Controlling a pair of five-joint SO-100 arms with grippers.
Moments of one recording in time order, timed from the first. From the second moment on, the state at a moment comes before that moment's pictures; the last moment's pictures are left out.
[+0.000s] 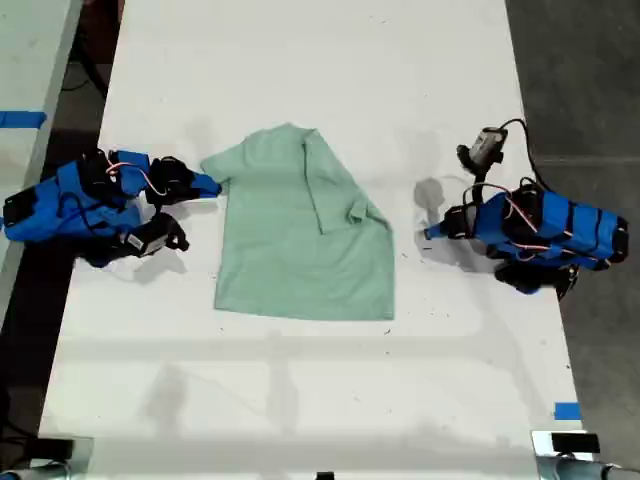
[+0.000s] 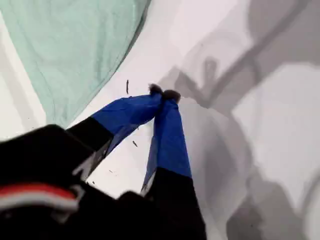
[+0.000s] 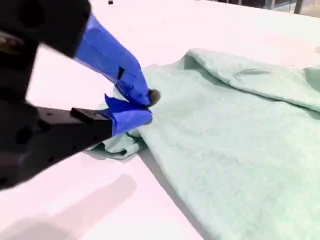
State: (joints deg) arm 0 -27.7 204.8 186.2 58.1 0.6; arm 1 17.7 200.2 174.2 79.3 -25.6
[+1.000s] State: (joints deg) arm 0 -49.4 99.6 125.4 66.9 28.0; arm 1 16.5 200.2 174.2 79.3 -24.5
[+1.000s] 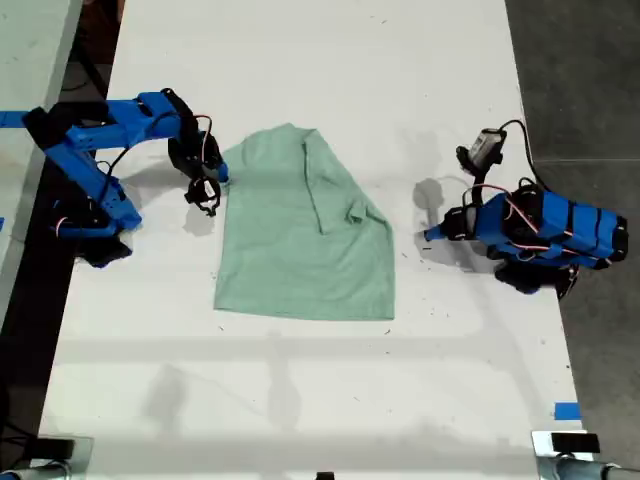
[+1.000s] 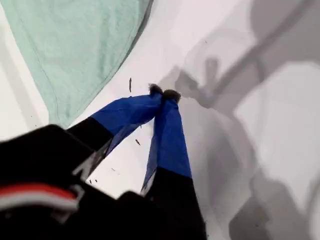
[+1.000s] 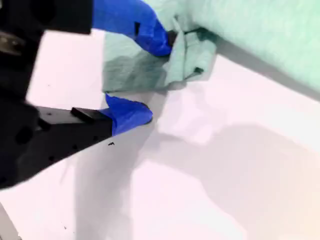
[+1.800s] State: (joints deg) arm 0 -46.3 103.5 122.0 74.6 21.9; arm 1 16.5 200.2 174.2 79.3 -24.5
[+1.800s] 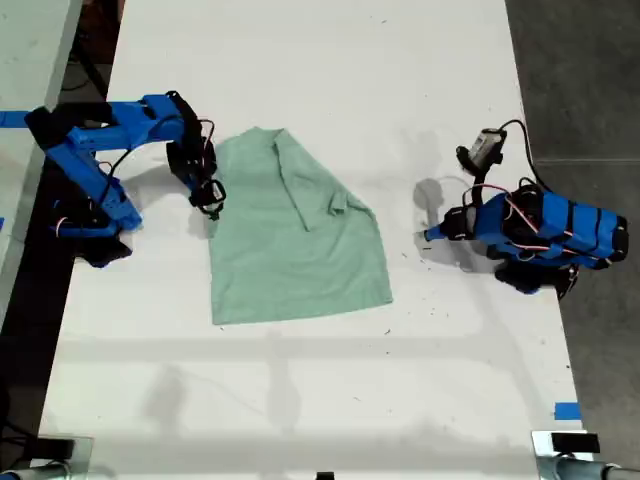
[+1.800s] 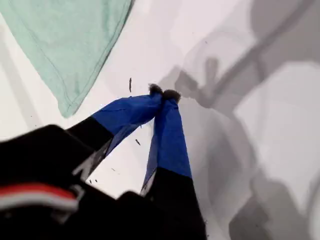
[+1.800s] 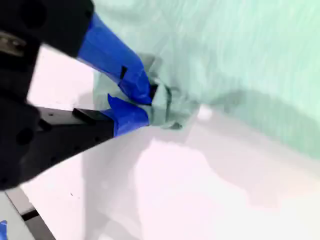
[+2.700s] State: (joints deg) arm 0 -13.7 74.0 77.6 72.5 25.1; arm 1 16.5 200.2 174.2 79.3 -24.5
